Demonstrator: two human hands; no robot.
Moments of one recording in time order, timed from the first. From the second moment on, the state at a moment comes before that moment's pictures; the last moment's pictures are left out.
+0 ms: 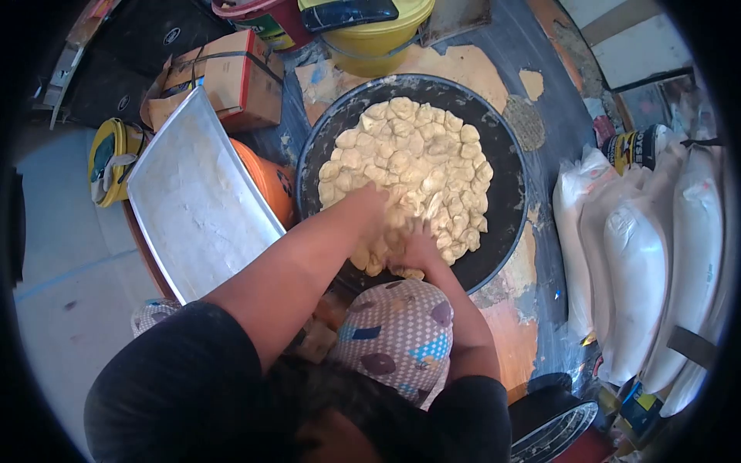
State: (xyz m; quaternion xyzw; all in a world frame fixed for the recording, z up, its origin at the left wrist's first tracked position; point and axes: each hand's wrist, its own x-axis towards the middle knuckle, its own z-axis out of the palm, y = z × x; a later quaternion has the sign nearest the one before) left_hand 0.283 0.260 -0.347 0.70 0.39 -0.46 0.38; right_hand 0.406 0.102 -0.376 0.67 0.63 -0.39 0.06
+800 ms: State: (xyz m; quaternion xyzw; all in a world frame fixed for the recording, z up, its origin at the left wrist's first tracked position) left_hand 0.277 0.223 -0.340 0.71 0.46 -0.45 0.28; right_hand 0.373 0.124 -0.387 0.70 0.61 -0.35 0.08
